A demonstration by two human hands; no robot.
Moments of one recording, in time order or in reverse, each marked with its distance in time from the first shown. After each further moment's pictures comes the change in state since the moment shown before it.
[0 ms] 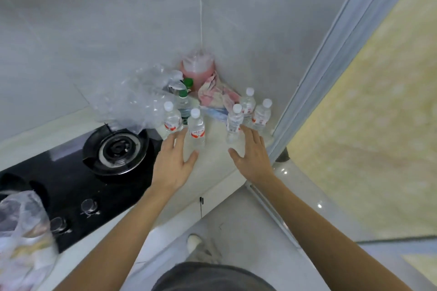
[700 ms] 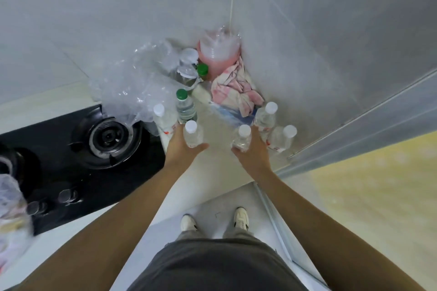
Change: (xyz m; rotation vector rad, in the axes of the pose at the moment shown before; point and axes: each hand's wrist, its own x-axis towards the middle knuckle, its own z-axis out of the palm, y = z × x) left_hand 0.149 -0.010 0.106 -0.427 0.079 -0.564; right_hand 0.187 0.092 0.062 0.192 -0.199 0.084
